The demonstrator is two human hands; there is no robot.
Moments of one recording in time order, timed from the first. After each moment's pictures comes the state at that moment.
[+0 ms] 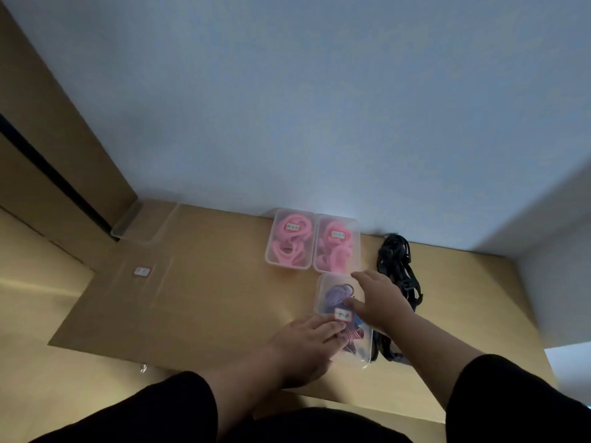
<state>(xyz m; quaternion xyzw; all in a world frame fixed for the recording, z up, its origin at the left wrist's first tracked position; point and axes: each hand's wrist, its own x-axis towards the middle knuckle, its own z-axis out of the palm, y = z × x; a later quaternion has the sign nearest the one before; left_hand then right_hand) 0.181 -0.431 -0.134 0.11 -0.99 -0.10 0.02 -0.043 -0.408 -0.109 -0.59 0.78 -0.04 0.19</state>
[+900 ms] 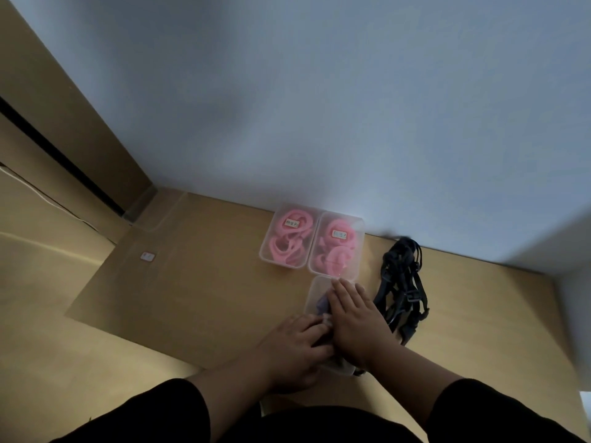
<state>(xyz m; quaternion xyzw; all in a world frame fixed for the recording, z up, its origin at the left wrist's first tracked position) 0.152 -0.421 -0.163 0.20 -0.97 -0.11 -0.01 -0.043 -0.393 -0.160 -0.77 0.63 0.08 0.07</state>
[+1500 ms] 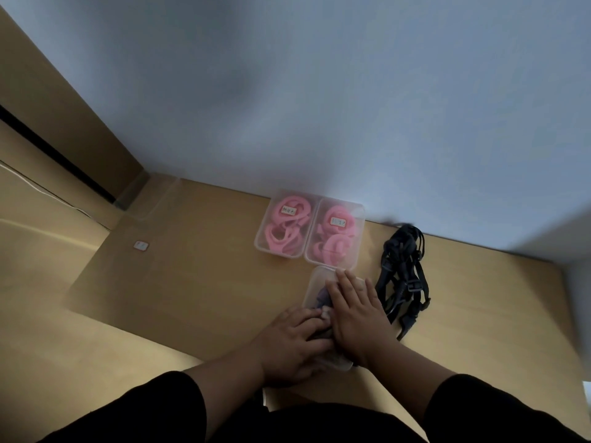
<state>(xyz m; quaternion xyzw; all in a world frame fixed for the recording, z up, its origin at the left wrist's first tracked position) 0.154 -0.421 -0.181 0.19 -0.97 -0.15 0.05 -0.047 -0.386 -0.177 -0.73 0.68 0.00 0.08</state>
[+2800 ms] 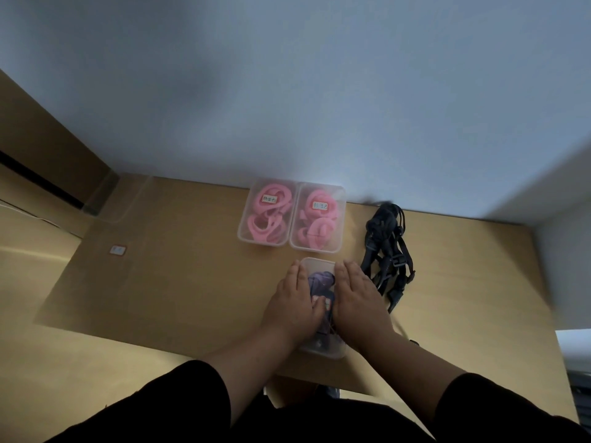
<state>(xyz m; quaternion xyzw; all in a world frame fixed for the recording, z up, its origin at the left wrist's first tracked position) 0.100 -0.426 -0.144 0.52 -0.80 -0.30 -0.02 -0.040 -0.369 -0.162 -0.62 0.77 -0.03 0.16</state>
